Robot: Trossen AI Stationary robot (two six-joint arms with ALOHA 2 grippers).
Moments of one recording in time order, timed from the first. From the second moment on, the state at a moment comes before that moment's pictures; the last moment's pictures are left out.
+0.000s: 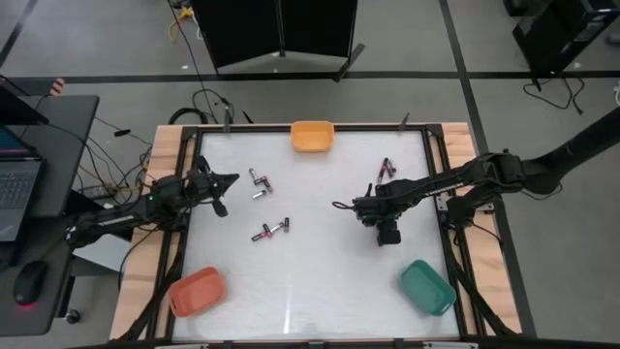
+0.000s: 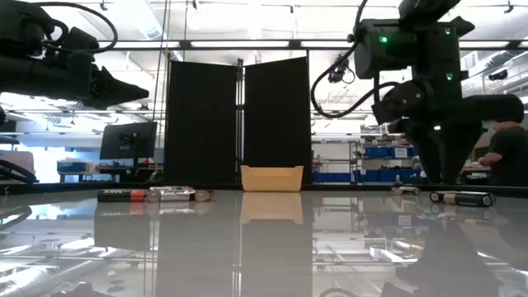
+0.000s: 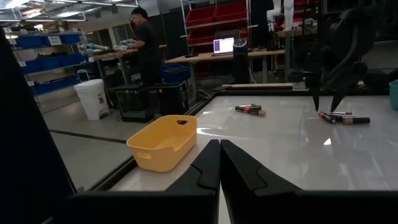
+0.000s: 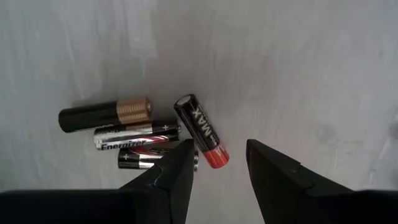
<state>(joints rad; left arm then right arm) 0.26 0.02 0.01 0.03 -0.18 0.12 0.04 1.55 0.87 -0.92 0.06 0.04</state>
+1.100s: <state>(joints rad) 0.26 0.02 0.01 0.02 -0.18 0.12 -0.05 1.55 0.76 -0.73 0.09 -0.04</state>
